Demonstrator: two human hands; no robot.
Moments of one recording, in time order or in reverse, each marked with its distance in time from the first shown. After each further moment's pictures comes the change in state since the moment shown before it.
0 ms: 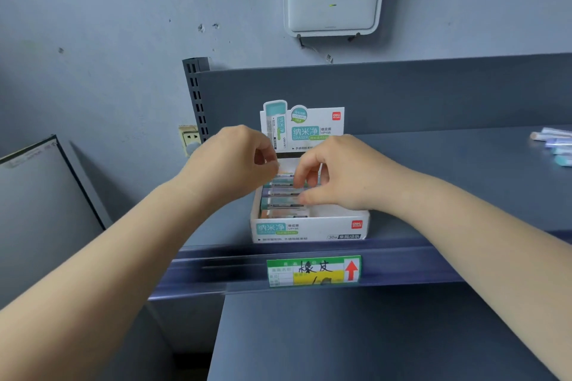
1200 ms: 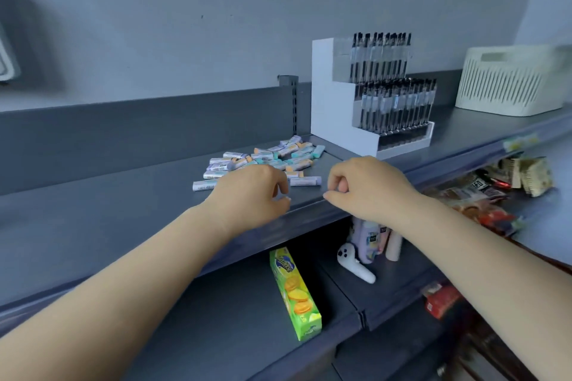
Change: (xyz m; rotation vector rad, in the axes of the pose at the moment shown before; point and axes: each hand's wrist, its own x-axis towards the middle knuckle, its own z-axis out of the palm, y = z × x) left_hand 0.060 0.464 0.174 -0.066 -0.209 0.478; right_hand -0.358 0.299 -0.207 -0.381 0.248 0.636
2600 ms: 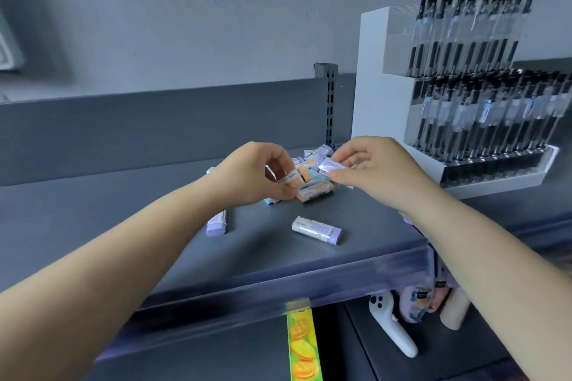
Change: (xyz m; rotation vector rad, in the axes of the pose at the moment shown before) left_hand 0.123 -0.019 0.026 -0.385 -0.016 -0.258; right_hand 0.138 0.085 0.035 0.827 0.011 -0.053
